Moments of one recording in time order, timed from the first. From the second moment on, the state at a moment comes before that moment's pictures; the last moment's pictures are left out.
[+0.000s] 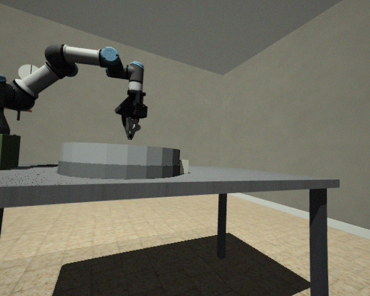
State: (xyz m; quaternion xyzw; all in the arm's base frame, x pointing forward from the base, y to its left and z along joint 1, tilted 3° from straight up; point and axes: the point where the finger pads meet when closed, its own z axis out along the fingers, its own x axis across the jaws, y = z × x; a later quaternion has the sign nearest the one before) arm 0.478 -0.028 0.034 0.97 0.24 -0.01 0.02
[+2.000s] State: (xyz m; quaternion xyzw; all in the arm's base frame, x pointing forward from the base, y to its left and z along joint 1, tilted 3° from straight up) arm 0.334 -0.216 0.036 0.99 0.10 0.00 0.02
